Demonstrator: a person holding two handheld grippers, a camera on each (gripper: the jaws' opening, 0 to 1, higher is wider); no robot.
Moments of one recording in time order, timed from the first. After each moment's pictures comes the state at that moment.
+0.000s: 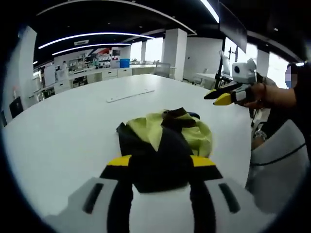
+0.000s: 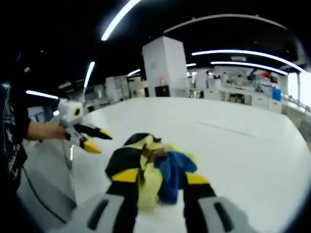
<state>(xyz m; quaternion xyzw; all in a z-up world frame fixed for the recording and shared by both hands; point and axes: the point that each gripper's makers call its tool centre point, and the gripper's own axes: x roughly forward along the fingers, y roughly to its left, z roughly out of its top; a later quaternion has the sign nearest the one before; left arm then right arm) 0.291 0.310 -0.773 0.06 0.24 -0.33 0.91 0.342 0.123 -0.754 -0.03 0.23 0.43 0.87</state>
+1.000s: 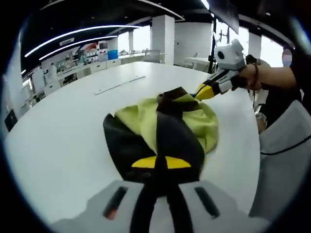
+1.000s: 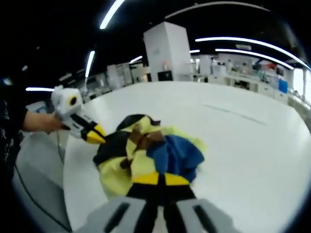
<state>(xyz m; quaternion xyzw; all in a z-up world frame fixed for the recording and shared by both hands) 0.308 0.307 -0.813 0.08 0.29 -0.35 0.89 0.356 0.141 -0.798 -0.06 0.28 0.44 0.85</state>
